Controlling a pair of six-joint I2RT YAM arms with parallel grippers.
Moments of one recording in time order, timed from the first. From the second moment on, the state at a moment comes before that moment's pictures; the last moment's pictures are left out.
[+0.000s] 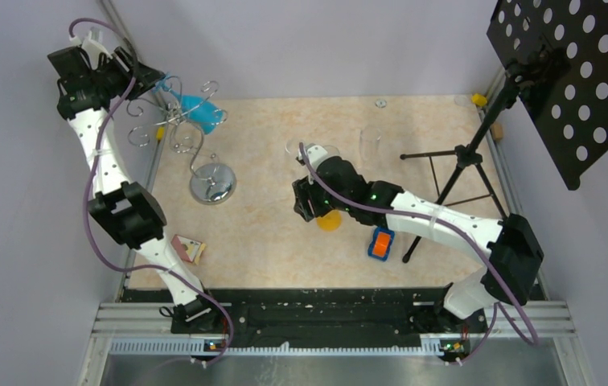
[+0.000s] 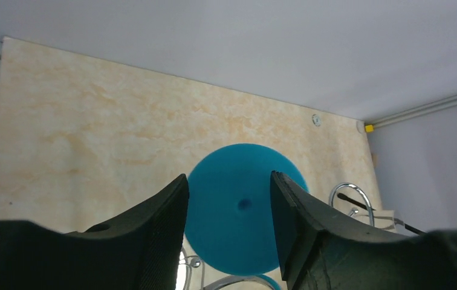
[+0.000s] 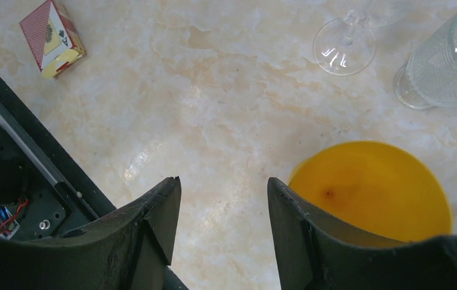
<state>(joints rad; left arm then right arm) 0.48 2.01 2.26 -0.62 0.84 -0.41 0.97 1.48 1.20 -0.31 0.06 0.28</state>
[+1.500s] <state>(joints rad) 0.52 2.03 2.15 -0.36 1.04 -0.66 0.99 1.60 1.29 -0.35 0.06 0.28</state>
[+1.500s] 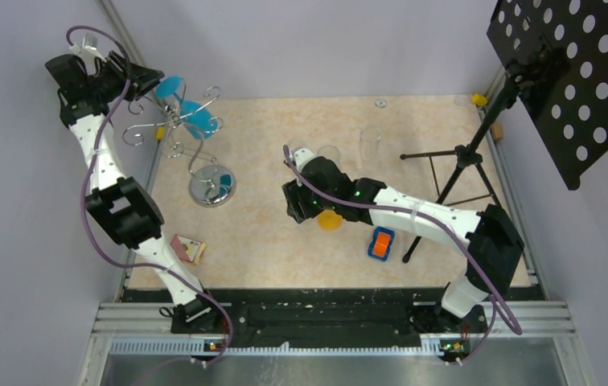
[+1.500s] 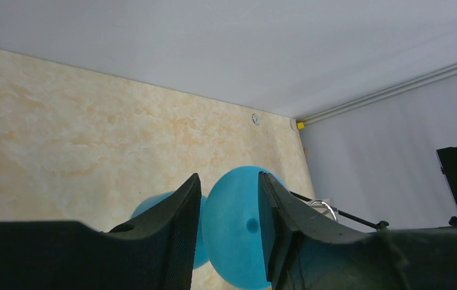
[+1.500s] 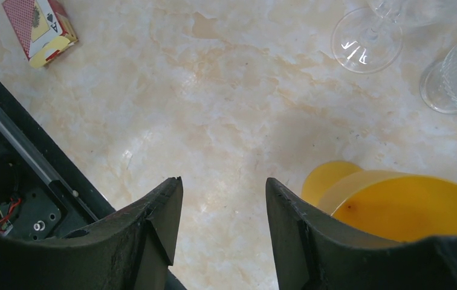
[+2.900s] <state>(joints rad) 0.52 2.03 2.13 -0.33 1.11 -0.47 1.00 1.65 1.31 -0.35 0.05 0.28</state>
